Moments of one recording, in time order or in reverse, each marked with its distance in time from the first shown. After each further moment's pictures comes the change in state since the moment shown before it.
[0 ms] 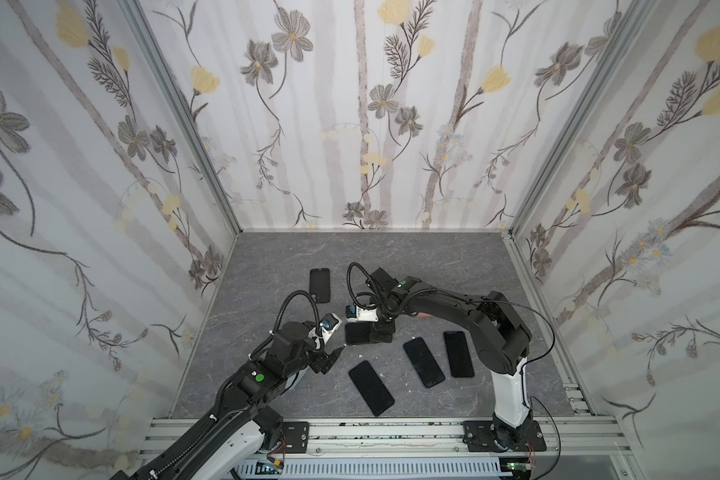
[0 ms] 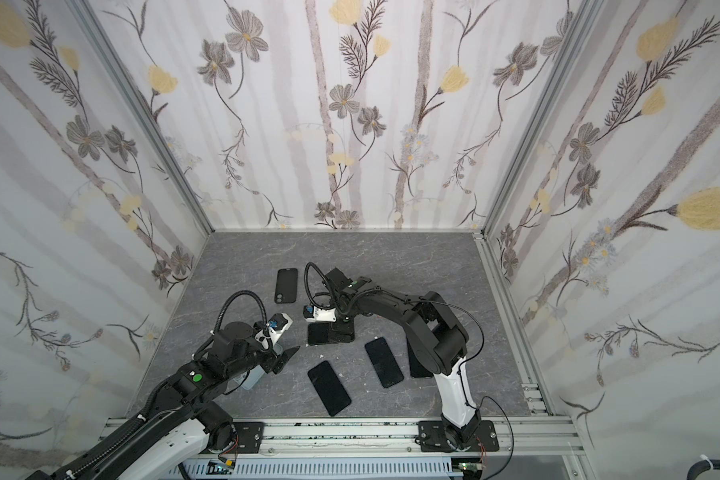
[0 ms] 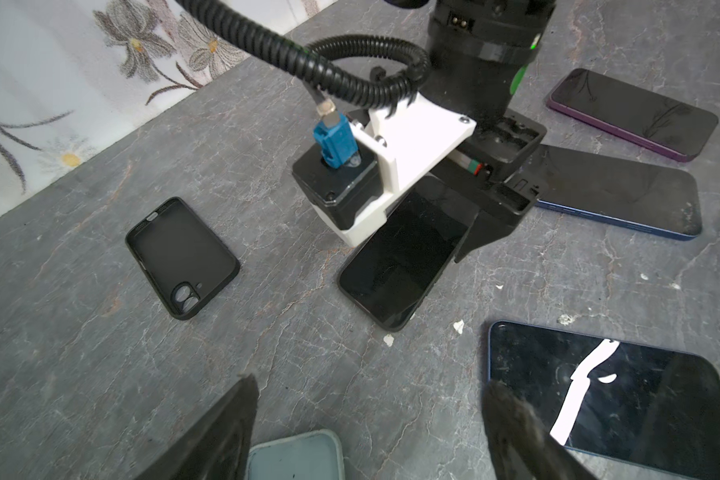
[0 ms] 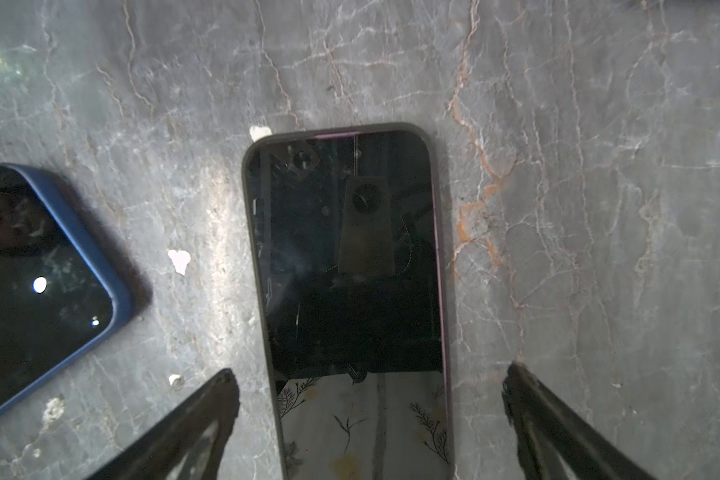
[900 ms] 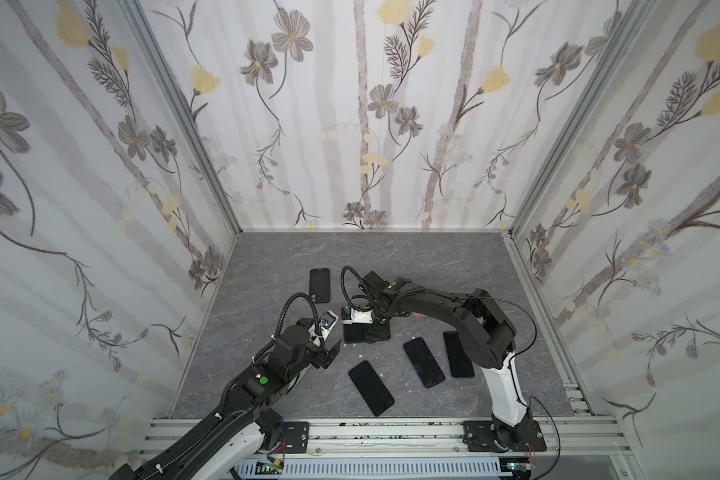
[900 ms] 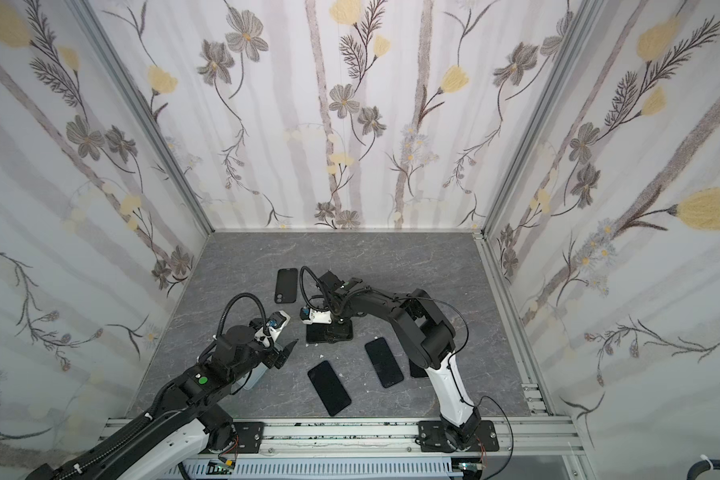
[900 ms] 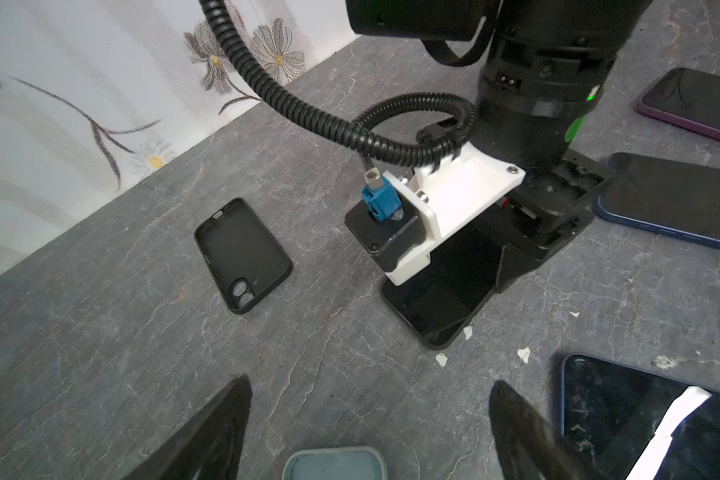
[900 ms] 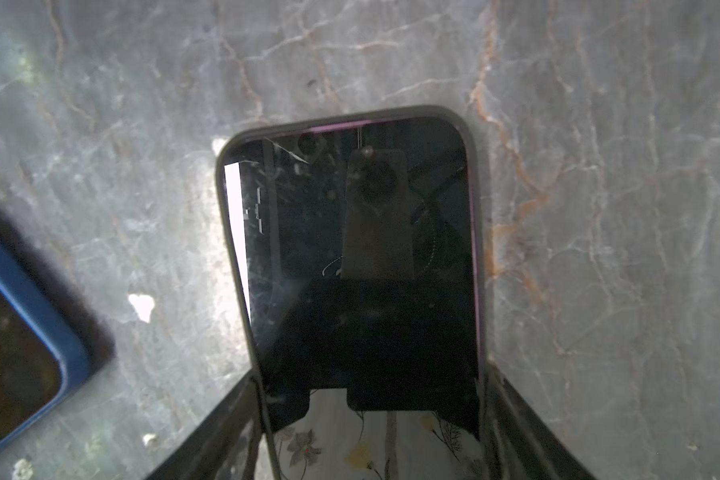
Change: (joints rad) left arm -0.016 0.006 -0.064 0.134 -0.167 -0.003; right arm 0.006 0.121 0.101 -0.038 0.025 0.083
